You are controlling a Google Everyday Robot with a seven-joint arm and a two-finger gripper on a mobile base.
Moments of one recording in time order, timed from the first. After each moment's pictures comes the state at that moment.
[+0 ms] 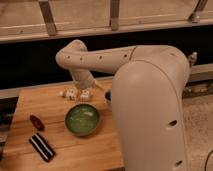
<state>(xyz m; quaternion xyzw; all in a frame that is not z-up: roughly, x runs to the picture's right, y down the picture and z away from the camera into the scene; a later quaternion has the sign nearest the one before) -0.084 0.028 0.746 -0.23 0.24 0.50 0.80</state>
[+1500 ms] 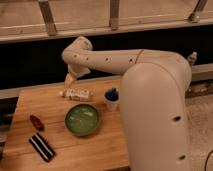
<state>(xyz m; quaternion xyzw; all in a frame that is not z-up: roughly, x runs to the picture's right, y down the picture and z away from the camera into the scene) -0.149 -0.061 0.827 -0.20 -0.02 0.43 0.88</state>
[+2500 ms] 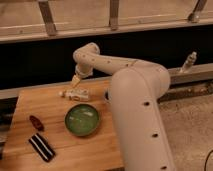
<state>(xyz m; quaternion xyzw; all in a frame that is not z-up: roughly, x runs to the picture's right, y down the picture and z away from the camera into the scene) -0.158 -0.060 0.907 -0.24 -0.03 0.37 0.90</state>
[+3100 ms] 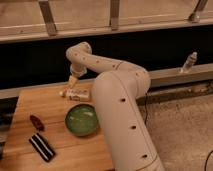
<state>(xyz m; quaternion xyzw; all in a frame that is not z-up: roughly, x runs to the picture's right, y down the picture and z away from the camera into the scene) -0.173 -0.057 0.931 -0.26 -0.03 0.30 0.92</state>
